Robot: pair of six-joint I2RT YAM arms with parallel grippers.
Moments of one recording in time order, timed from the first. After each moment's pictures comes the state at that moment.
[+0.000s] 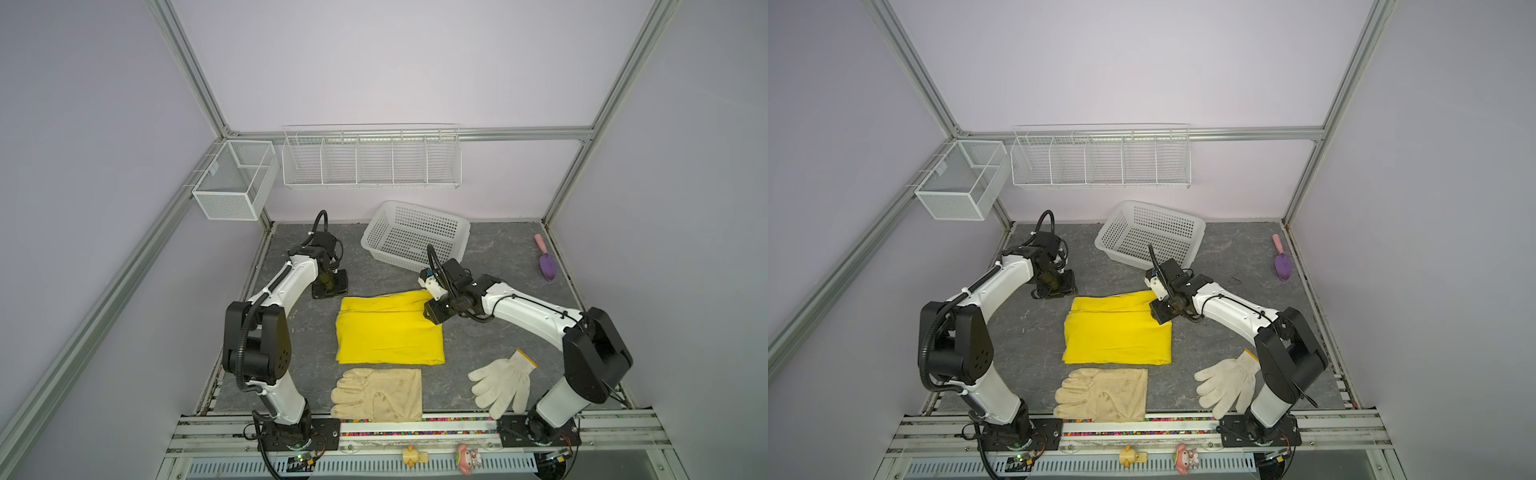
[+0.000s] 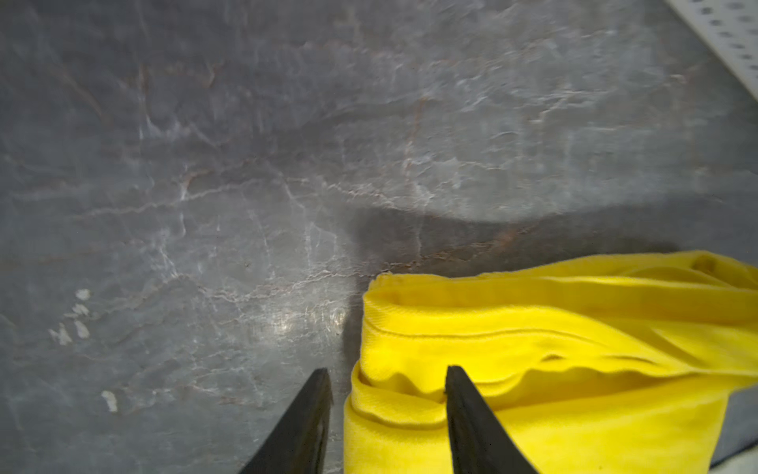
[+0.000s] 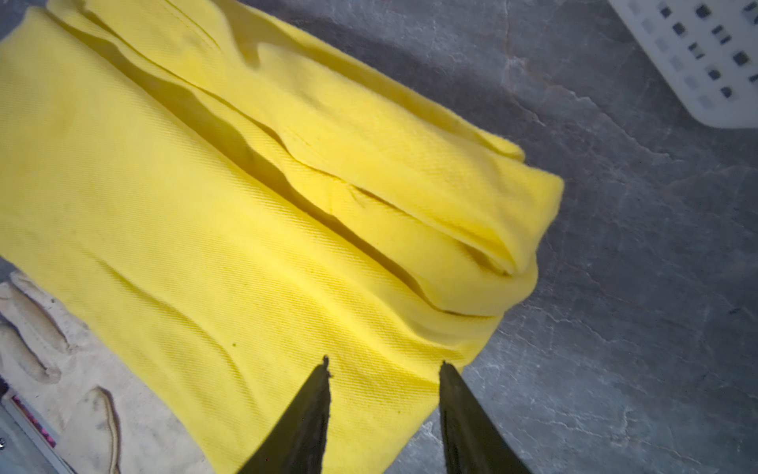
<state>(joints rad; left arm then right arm) -0.22 1.72 1.37 -0.93 0.15 -0.22 0.68 1.65 1.15 -0.61 -0.16 0.11</state>
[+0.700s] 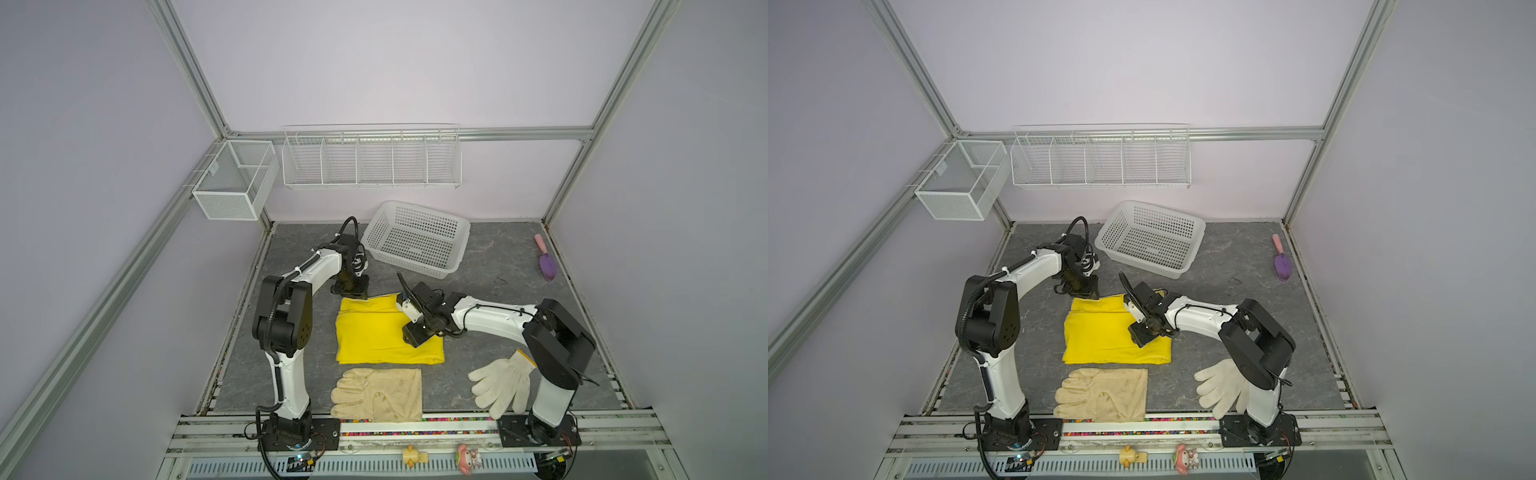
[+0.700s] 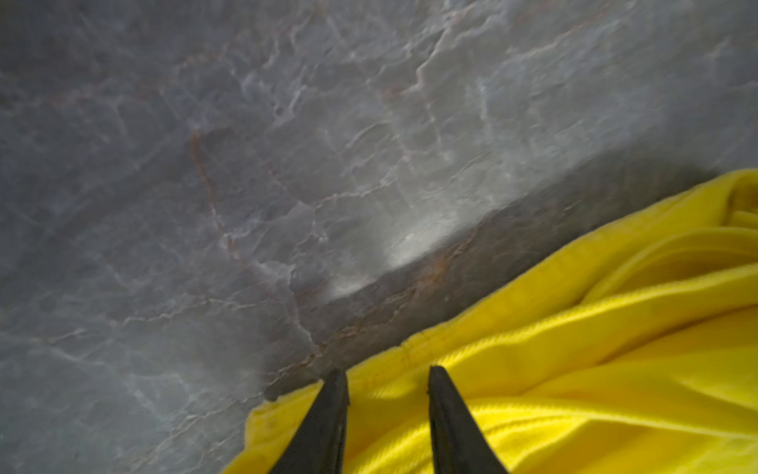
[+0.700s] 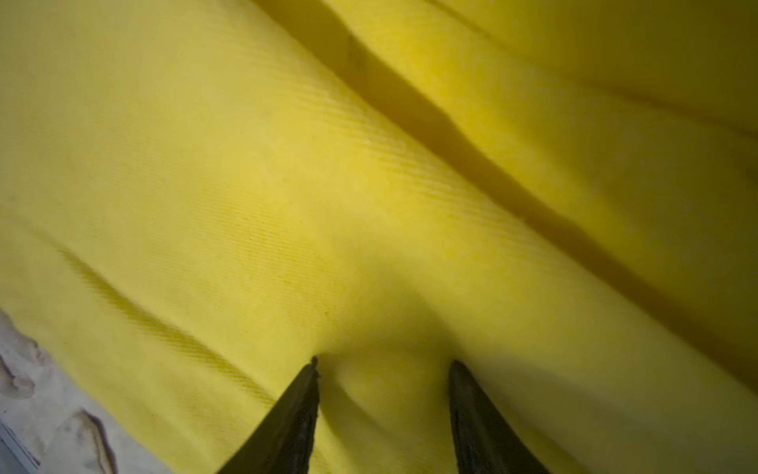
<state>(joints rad) -0.32 1.98 1.46 -0.91 0.22 -0.03 0.86 1.84 1.16 -0.50 -0.13 0.20</state>
